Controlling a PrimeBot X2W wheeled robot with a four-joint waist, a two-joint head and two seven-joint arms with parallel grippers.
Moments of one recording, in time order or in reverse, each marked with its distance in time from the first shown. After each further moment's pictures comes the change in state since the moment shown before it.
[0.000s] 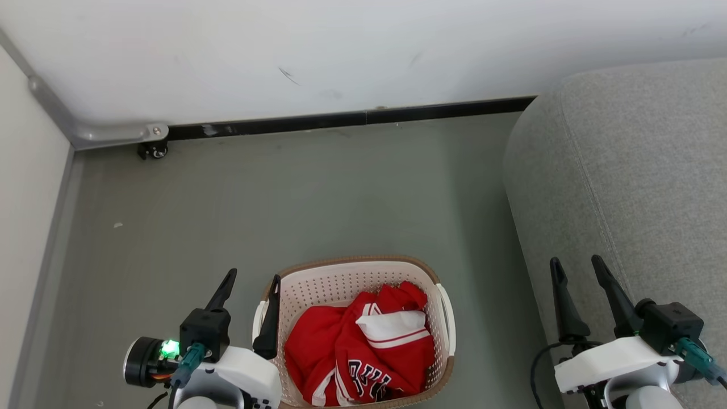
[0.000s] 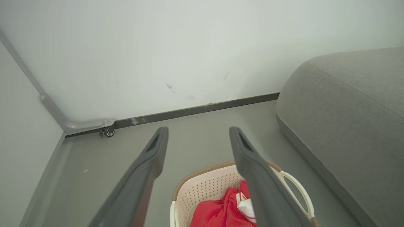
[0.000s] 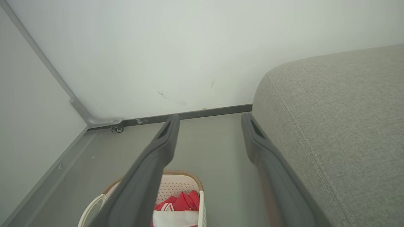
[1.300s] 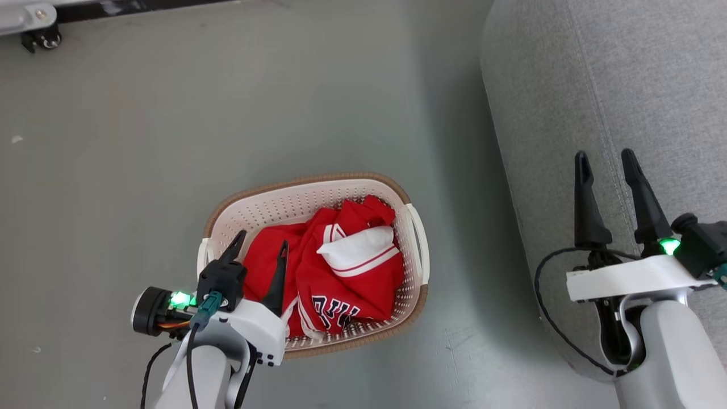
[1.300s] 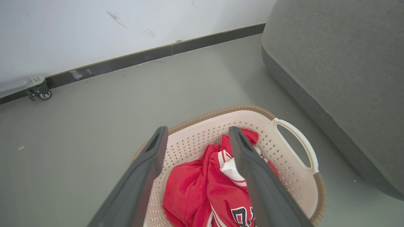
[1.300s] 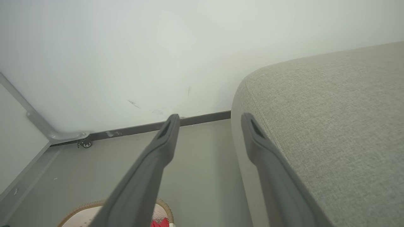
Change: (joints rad) left arm -0.209 0.003 -0.040 0.209 0.051 -0.028 0.000; right arm -0.208 0.001 -0.032 -0.070 0.017 0.000 -0.035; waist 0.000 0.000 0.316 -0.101
